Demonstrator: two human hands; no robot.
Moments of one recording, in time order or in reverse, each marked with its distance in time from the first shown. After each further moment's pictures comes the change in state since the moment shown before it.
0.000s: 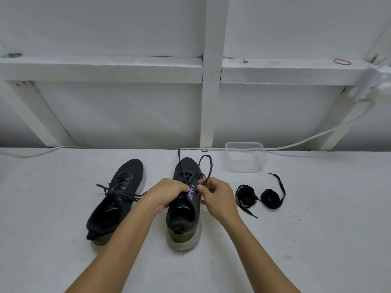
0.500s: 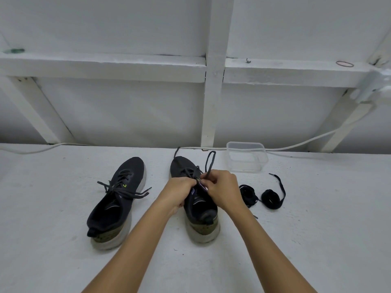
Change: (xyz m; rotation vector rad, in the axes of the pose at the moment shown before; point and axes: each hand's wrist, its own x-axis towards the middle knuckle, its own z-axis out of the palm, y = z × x) left_hand 0.007 -0.003 0.027 -0.179 0.087 0.017; right_hand 0.018 -0.019 -0.015 -0.379 -0.003 -0.155
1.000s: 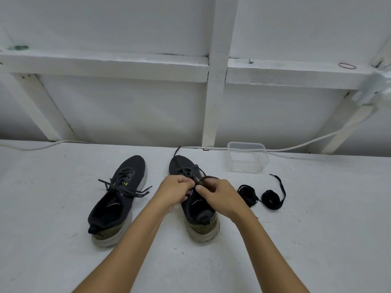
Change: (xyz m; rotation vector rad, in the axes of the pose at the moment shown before) left_hand 0.007 -0.011 -0.012 0.040 -0.003 0.108; right_hand -0.020 0.000 -0.007 0.065 -0.278 0.074
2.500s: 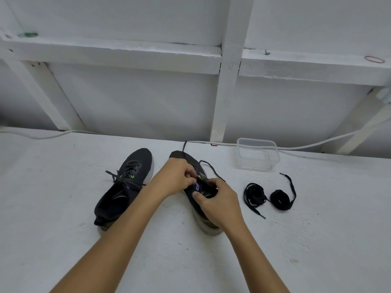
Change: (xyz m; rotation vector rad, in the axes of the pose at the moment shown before) left_hand 0.002 0.026 -0.031 0.864 -0.043 0.439; right_hand -0.018 -0.007 0.036 -0.033 0.227 0.067
